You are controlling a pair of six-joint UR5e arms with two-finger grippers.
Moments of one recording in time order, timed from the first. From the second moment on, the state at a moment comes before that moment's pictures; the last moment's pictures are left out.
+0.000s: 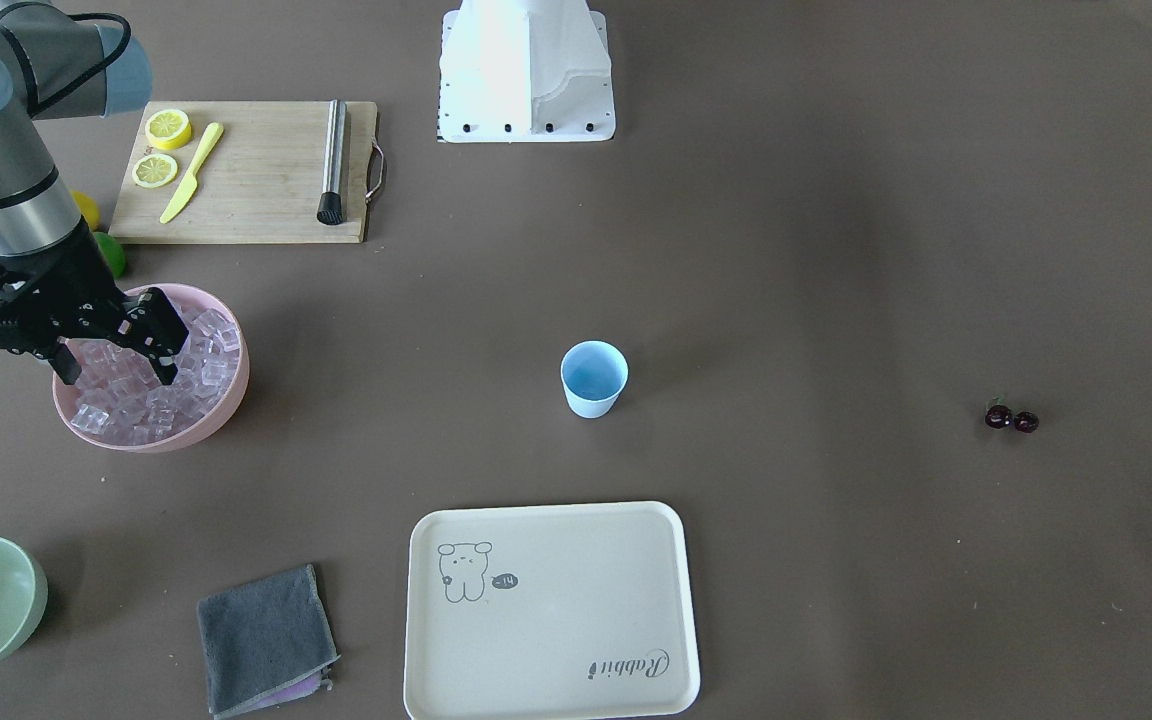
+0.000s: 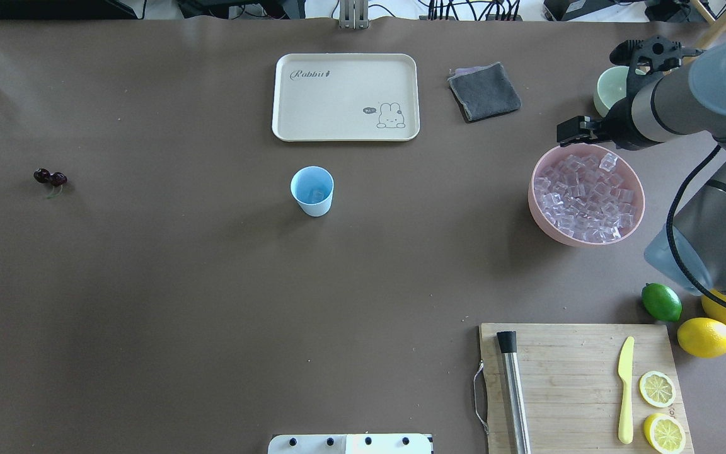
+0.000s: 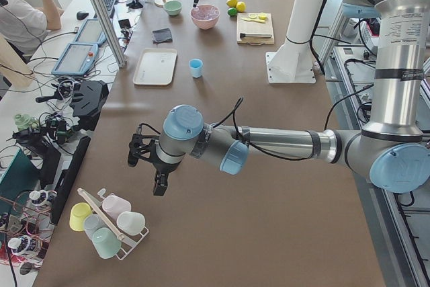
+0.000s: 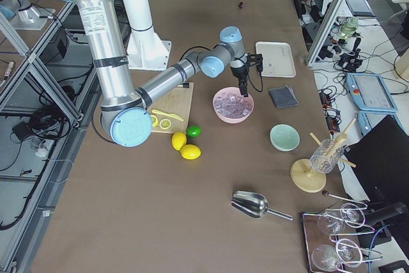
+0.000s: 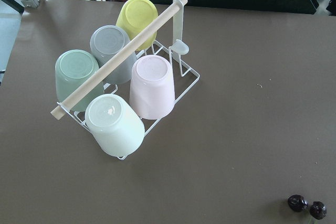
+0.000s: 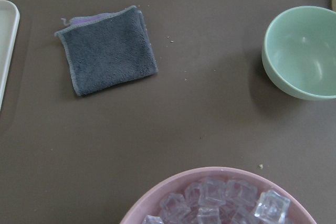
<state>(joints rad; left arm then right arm) -1.67 -1.56 -1.63 -1.99 -2.32 -0.31 0.91 -1.35 1.88 -1.35 1.86 0.99</state>
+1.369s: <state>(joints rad) -1.67 -1.56 -1.63 -2.02 -2.32 -0.31 0.80 -1.37 1.80 -1.35 1.57 1.37</state>
